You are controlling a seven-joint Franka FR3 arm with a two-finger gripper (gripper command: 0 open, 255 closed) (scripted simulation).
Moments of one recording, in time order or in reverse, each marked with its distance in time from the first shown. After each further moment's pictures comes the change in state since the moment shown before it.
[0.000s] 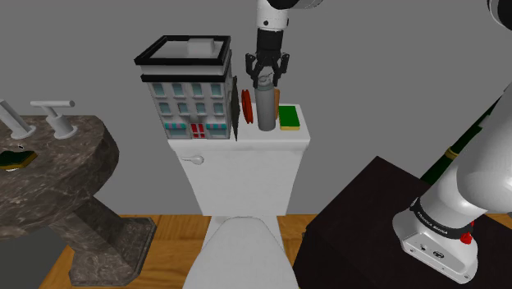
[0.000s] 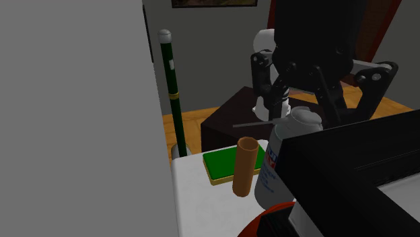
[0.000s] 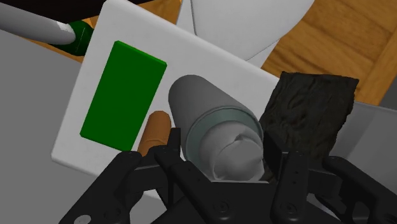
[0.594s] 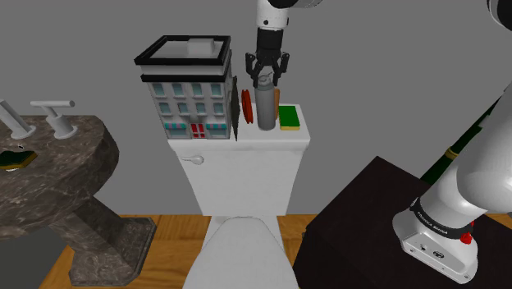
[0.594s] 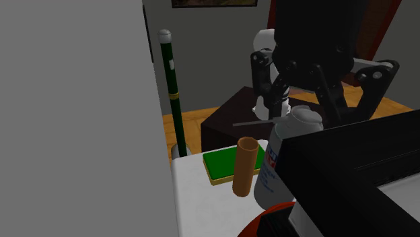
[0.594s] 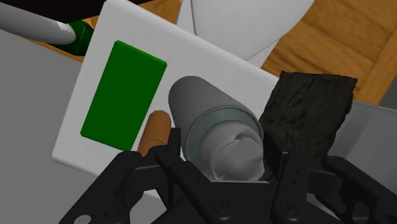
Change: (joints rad) arm 0.000 0.001 0.000 0.006 0.000 -0.005 0.000
